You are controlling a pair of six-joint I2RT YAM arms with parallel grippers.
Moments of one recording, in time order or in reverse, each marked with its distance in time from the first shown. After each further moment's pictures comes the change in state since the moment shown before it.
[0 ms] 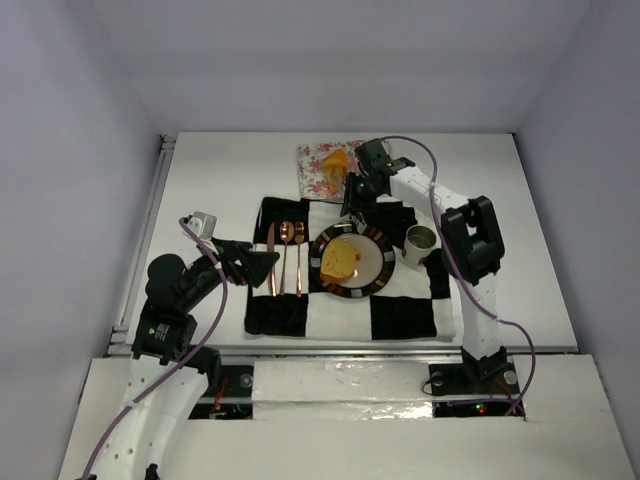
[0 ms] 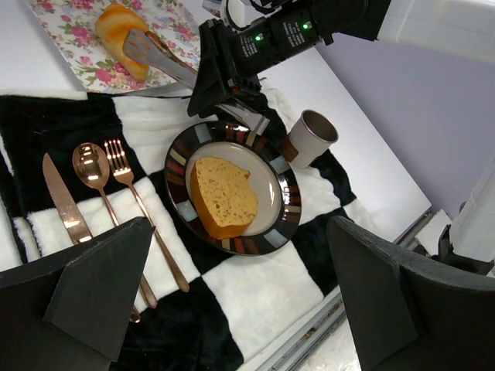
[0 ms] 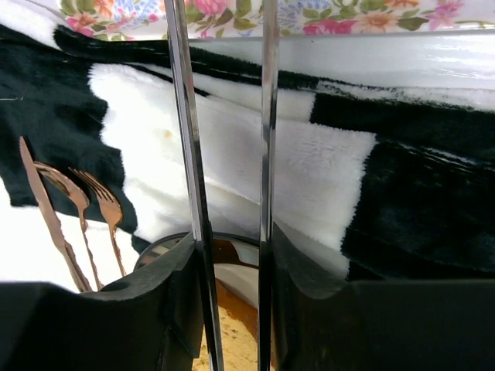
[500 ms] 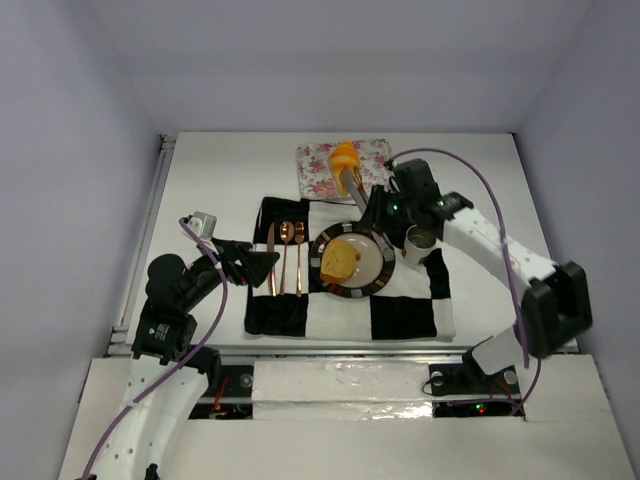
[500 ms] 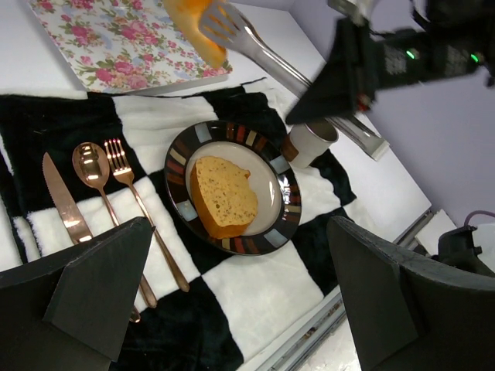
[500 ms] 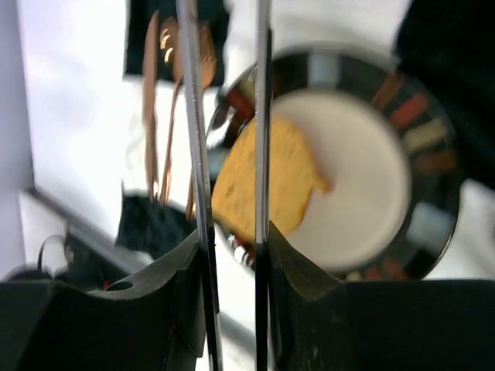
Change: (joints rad) left arm 0.000 0.000 -0.001 0.000 0.000 0.000; right arm 0.028 -0.623 -0.537 0.188 -0.061 0.042
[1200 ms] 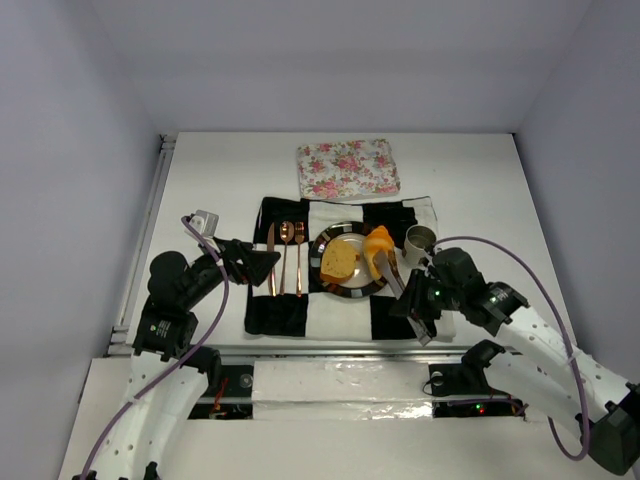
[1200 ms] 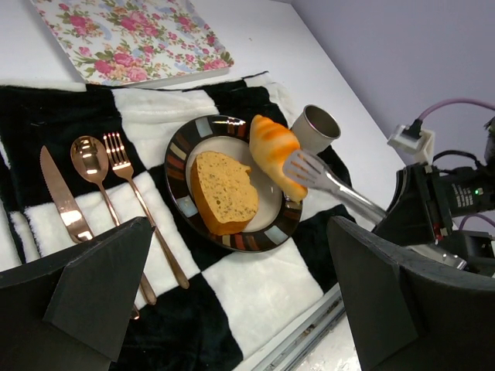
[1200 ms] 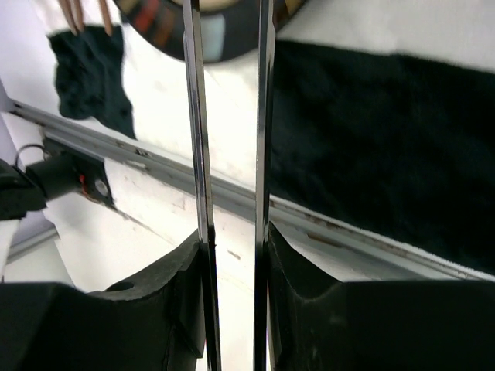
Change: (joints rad) left arm 0.000 0.024 0.000 0.000 0.004 -0.002; right arm 0.108 -0.788 -0.682 -0.169 -0.016 0.262
